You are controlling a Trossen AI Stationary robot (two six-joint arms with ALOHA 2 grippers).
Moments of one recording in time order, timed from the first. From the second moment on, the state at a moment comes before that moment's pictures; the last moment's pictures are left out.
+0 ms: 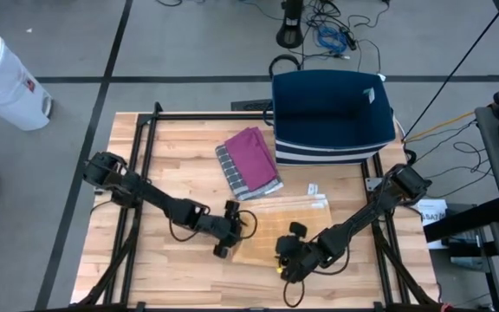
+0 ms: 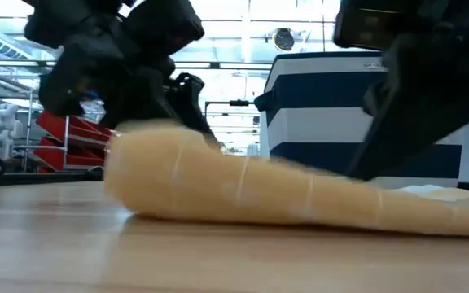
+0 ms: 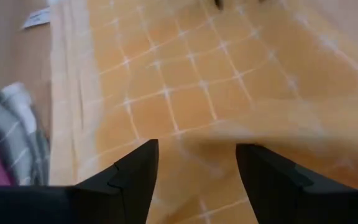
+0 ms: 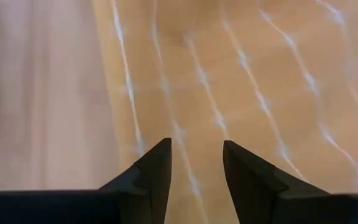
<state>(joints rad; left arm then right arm) -0.38 1.73 0.85 0.13 -0.23 0.09 0.63 1.85 1.01 -0.31 0.42 0.85</state>
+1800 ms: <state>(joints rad) -0.22 1.83 0.85 0.28 -0.10 -0.14 0.64 1.92 1.07 -0.39 0.36 0.88</state>
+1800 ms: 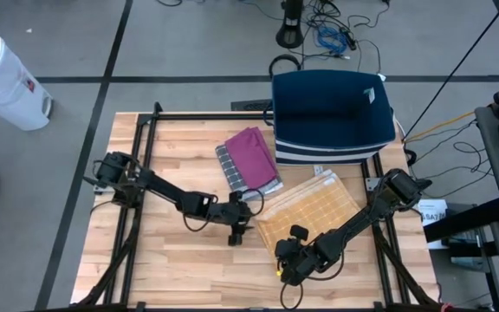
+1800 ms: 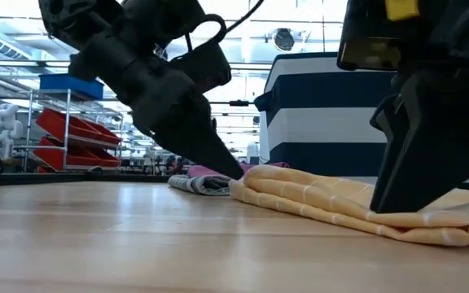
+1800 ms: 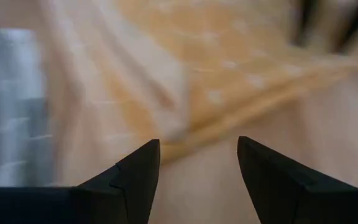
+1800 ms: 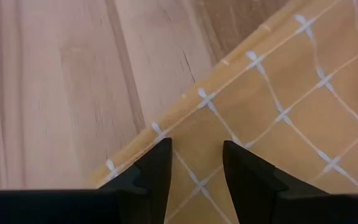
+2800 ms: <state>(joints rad) -0.27 1.90 0.85 0.37 -0.30 -0.29 0.63 1.93 1.07 -0.36 0.37 0.88</state>
